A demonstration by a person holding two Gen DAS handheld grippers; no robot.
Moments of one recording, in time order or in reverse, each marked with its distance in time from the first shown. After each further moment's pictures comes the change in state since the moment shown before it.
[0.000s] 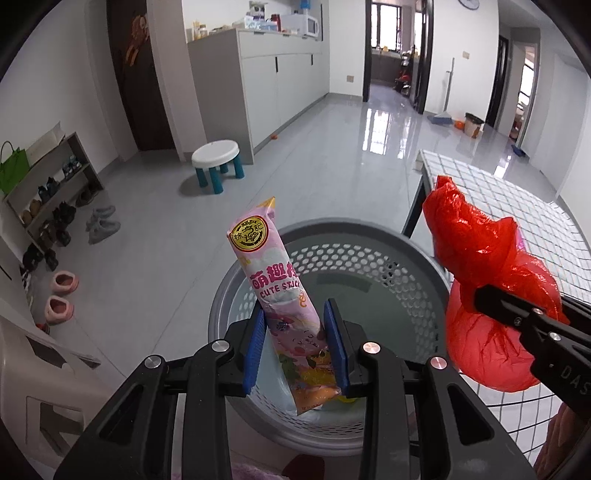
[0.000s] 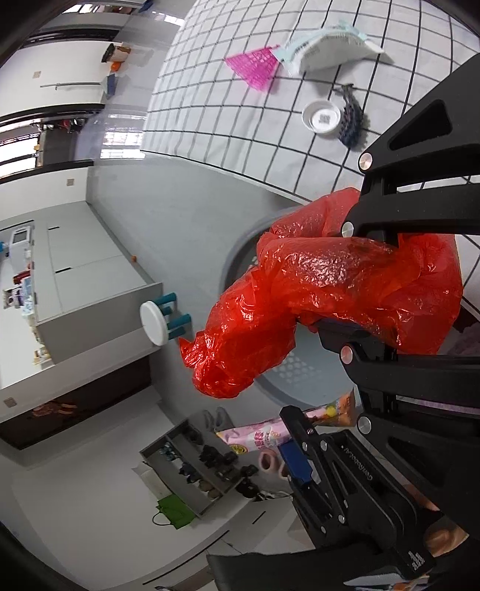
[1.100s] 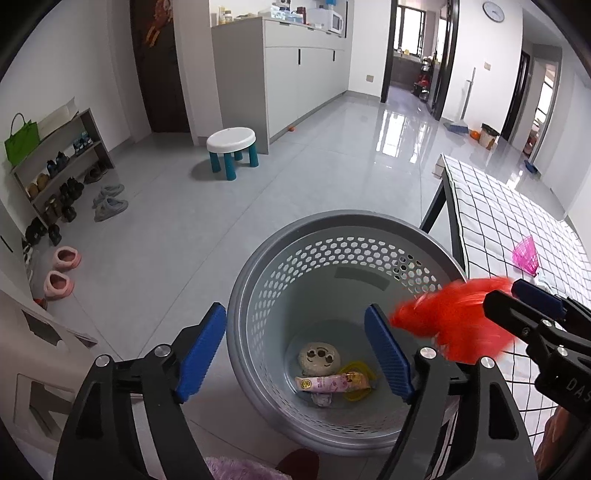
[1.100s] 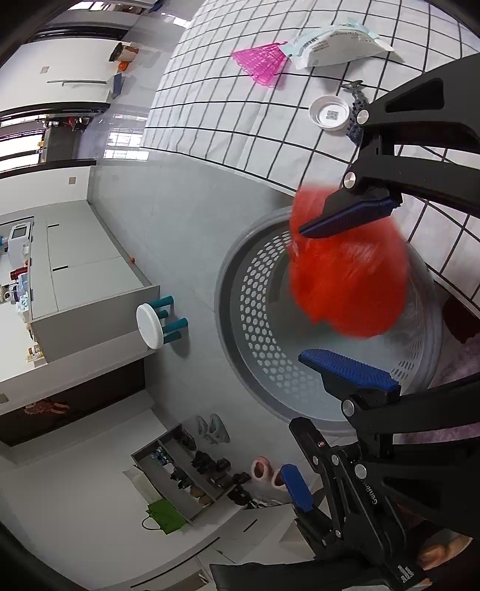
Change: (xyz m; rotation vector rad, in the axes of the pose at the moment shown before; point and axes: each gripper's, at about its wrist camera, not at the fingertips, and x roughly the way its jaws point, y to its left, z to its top) left arm 0.009 0.025 -0.004 -0.085 0.020 0.011; right arm 0.009 0.009 0.005 -0.037 -0.006 -0.033
